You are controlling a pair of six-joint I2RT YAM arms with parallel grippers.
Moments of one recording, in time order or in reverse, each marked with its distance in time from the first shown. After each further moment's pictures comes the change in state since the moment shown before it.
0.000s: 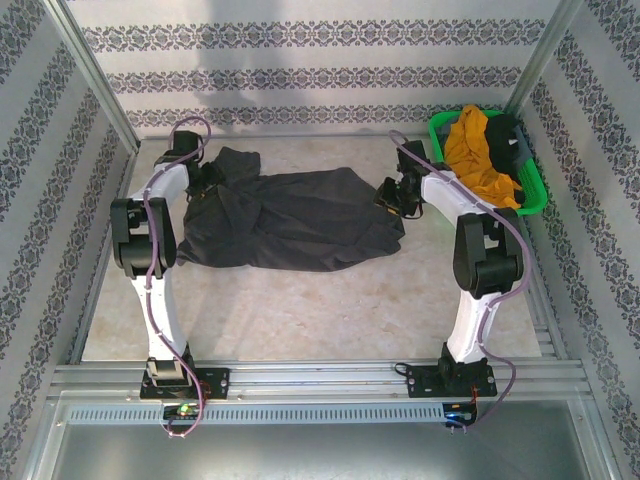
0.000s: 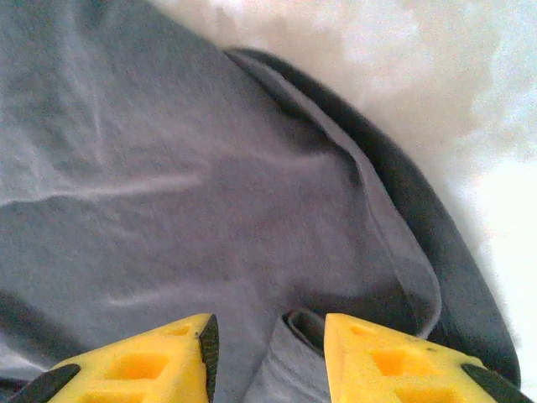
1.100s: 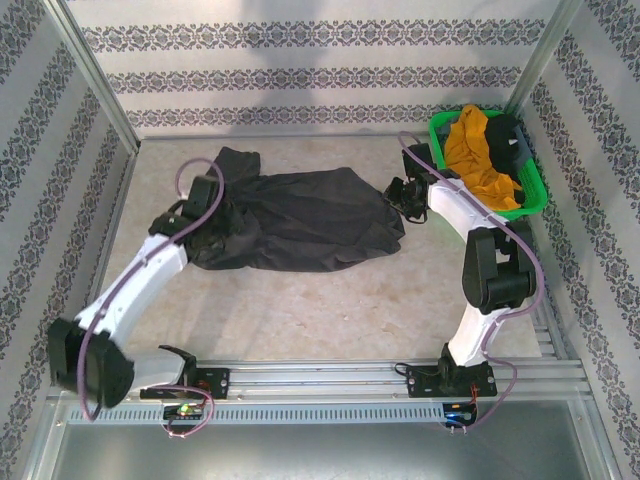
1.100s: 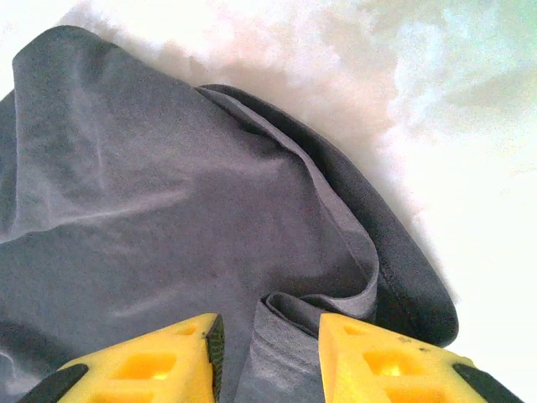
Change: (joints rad) left arm -0.426 -0.958 -0.669 -0.169 -0.238 -0.352; right arm 0.000 -0.126 -0.099 0.057 0.108 0.107
